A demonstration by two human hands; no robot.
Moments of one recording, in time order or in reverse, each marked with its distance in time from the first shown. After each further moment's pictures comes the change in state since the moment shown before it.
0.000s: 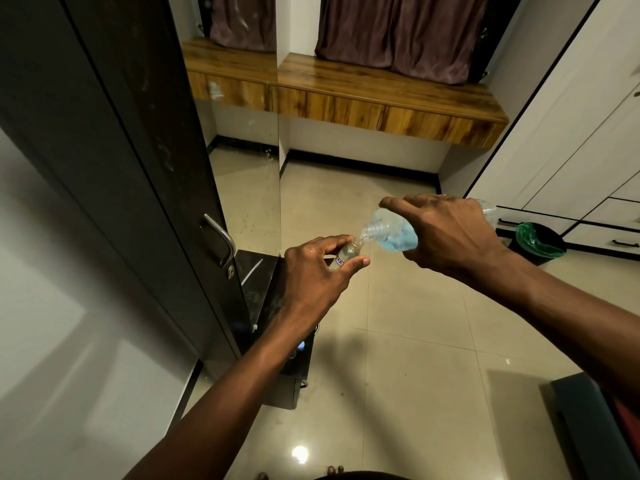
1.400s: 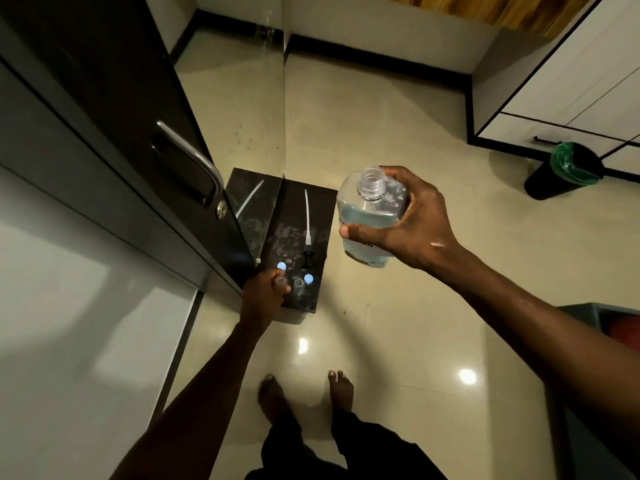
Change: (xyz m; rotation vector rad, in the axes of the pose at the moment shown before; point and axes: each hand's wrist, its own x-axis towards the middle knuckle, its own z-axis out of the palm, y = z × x) left_hand -0.102 -0.273 0.003 0.300 -0.390 -0.624; right_hand 0.015 -0.103 0.117 1.260 0.067 0.431
